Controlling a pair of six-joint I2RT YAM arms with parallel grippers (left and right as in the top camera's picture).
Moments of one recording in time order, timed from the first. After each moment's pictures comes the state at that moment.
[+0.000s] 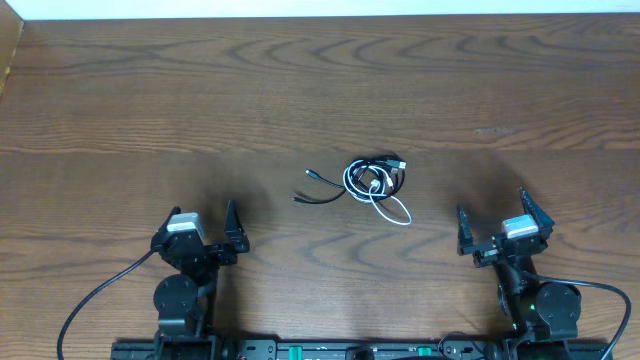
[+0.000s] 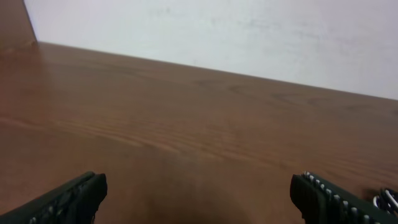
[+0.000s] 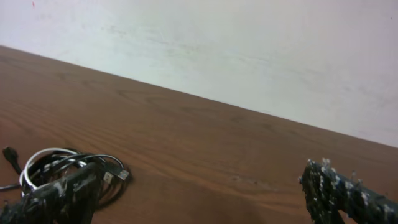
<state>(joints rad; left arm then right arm) -0.02 0.02 0.05 -0.19 -0.05 -0.16 0.08 0.01 0.01 0.01 -0.14 -0.14</state>
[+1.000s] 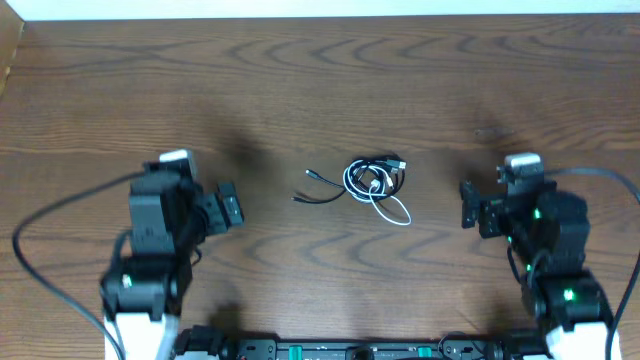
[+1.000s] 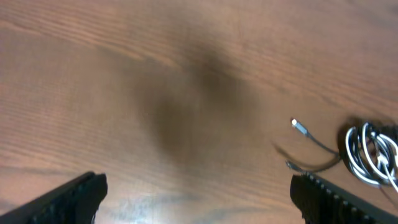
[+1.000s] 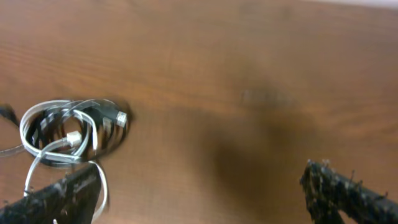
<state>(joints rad) -0.02 0.88 0.87 -0.84 -0.01 -0.23 0.08 0.78 0.56 -0.39 -0.07 -0.03</state>
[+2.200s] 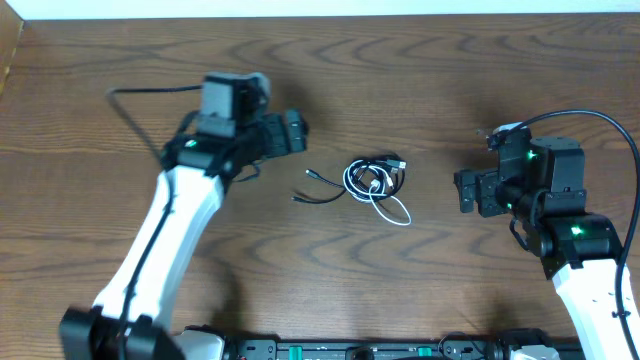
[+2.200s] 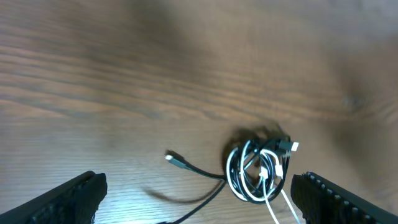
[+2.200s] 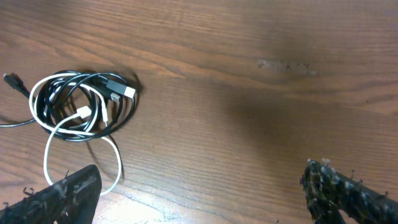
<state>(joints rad) -0.24 1.50 1.19 -0.62 0.25 -0.40 0.08 1.05 0.84 -0.63 -0.11 -0.06</state>
